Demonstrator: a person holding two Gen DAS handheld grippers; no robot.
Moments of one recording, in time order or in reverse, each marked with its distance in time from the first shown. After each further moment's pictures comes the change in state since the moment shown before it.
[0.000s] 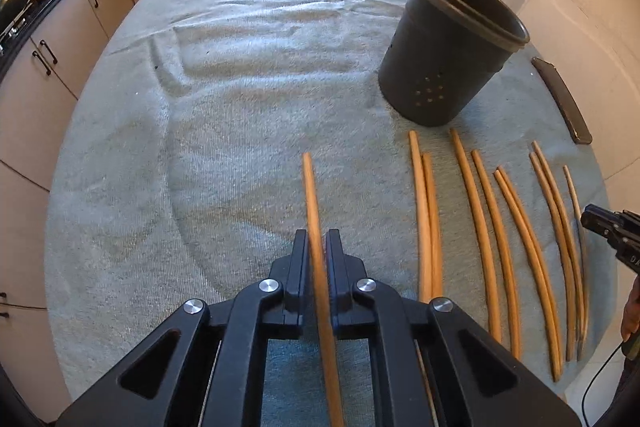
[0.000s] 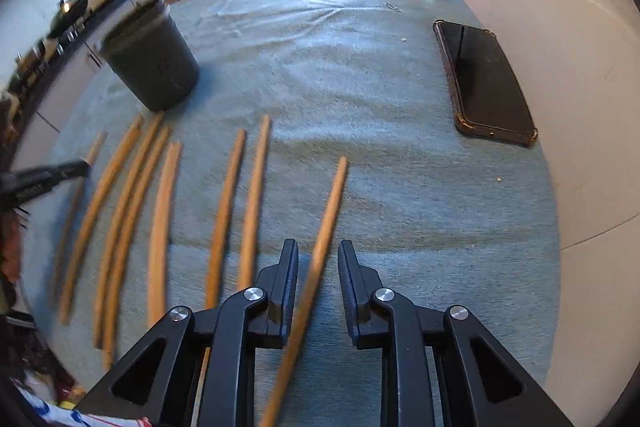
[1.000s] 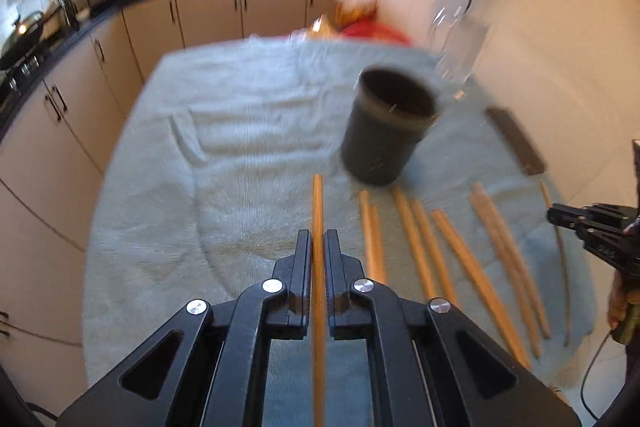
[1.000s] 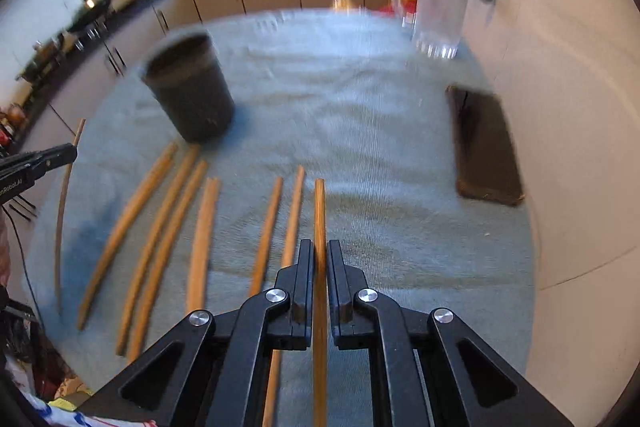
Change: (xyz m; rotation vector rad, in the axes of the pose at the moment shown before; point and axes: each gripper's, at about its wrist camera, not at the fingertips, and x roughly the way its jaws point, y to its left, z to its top) left arm -0.104 -0.010 -0.025 0.038 -0.283 -0.042; right arm -0.047 0.041 0.002 -0.117 -0.151 -0.045
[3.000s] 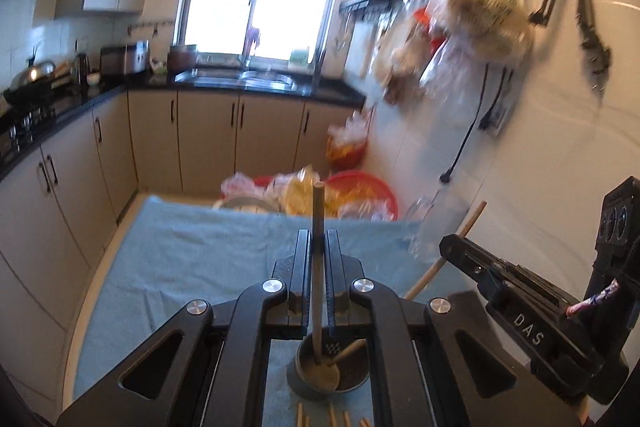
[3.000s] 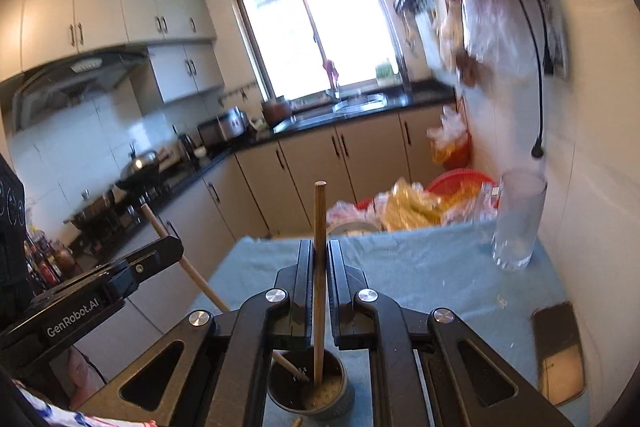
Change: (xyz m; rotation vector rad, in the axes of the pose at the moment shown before) left arm -0.010 -0.032 0.181 -0.122 -0.359 -0.045; right arm -0.032 0.067 0.183 0.124 -0.509 0.183
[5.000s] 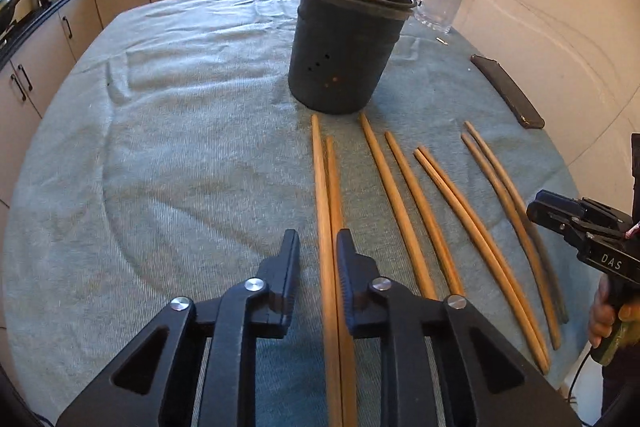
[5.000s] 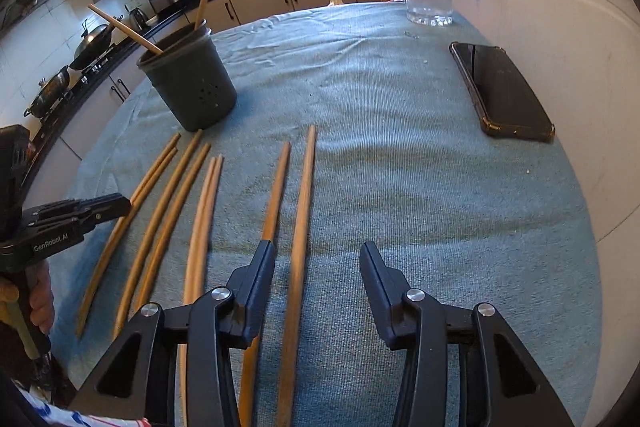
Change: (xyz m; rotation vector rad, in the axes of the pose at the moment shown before) left arm 0.018 0.032 -0.239 0.120 0.489 -0.021; right arm -0.060 -0.109 -0.216 0.021 0.473 -0.133
